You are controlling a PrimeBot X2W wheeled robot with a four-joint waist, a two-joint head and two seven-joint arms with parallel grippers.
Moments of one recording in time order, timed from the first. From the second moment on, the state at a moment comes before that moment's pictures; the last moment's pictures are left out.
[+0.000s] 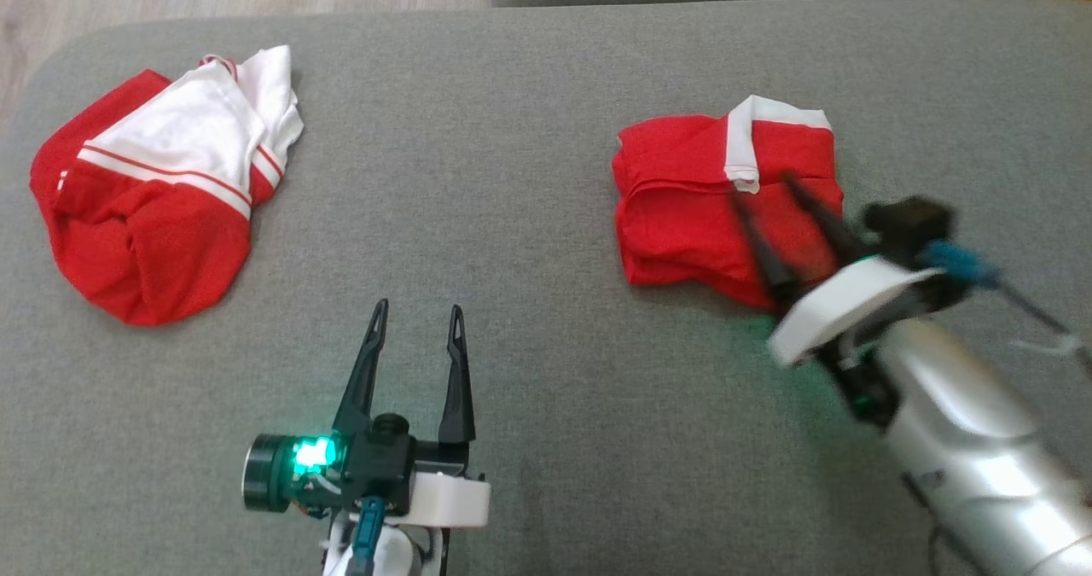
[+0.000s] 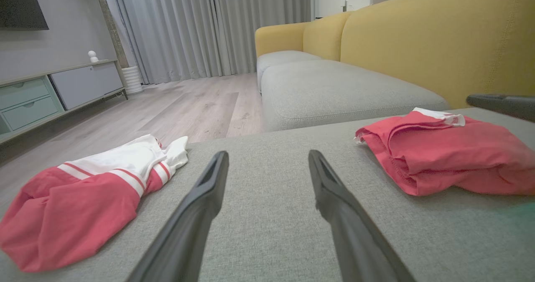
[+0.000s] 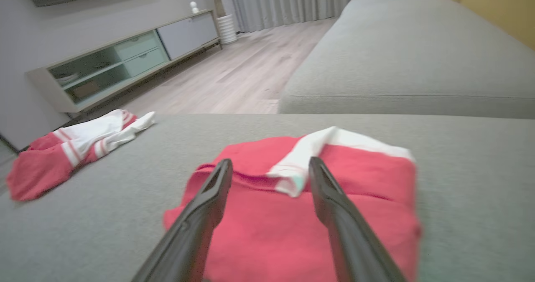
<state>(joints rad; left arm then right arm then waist) -0.12 0.05 -0.44 0.19 -0.09 0.32 -0.26 -0.58 -0.26 0.67 0.68 0.65 0.12 -0.24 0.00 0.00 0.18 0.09</state>
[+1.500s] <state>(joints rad) 0.05 0.05 -0.32 0.13 -0.13 0.31 -0.26 -0.05 -0.16 0.11 0.22 0.28 0.12 -0.25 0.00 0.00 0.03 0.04</state>
